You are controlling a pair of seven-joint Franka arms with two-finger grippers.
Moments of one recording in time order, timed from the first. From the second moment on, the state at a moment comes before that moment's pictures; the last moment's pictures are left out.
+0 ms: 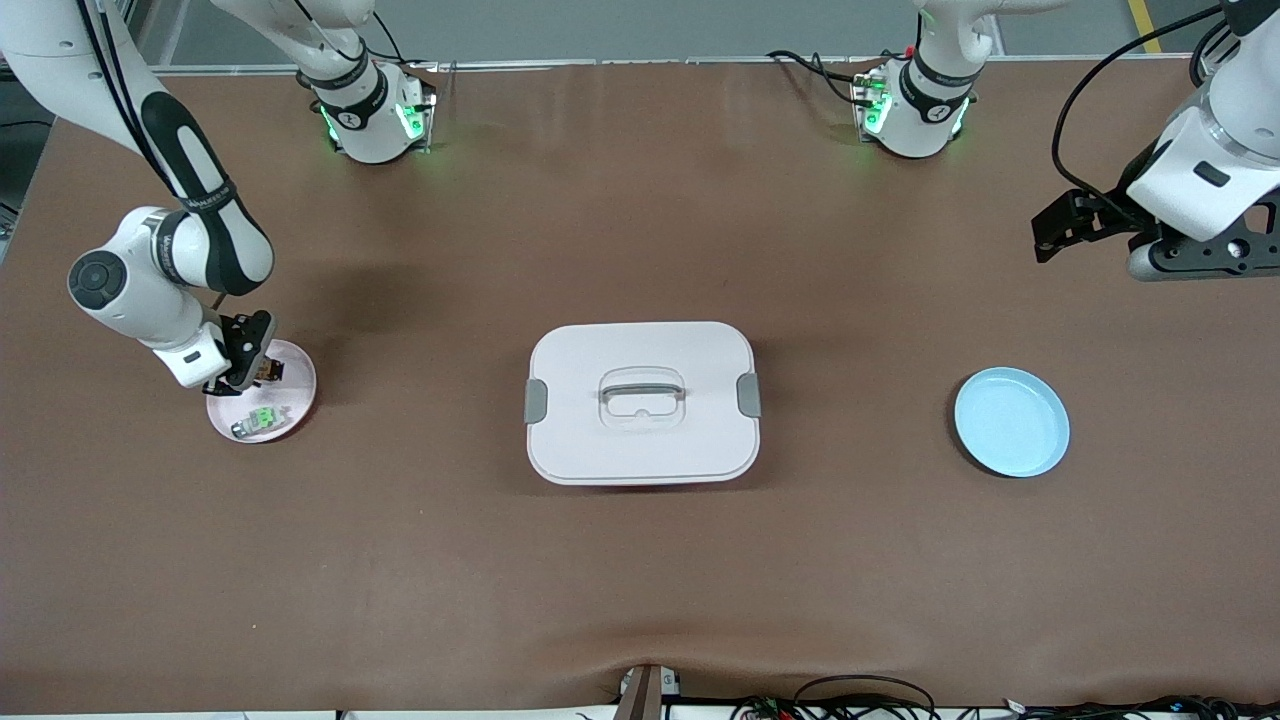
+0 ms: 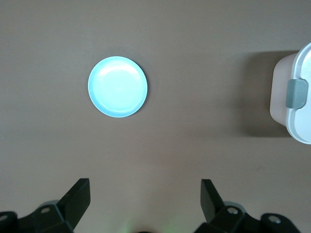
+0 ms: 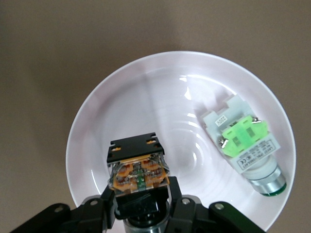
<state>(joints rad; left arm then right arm) 0.01 0.00 -0.17 -1.56 0.05 1.51 -0.16 -0.18 0.35 -0.07 -2.32 -0.06 2.67 -1.54</state>
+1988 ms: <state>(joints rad) 0.00 -0.01 -0.17 -1.57 0.04 1.51 -0.16 -0.16 0.23 -0.05 -2.16 0.07 2.28 -1.40</state>
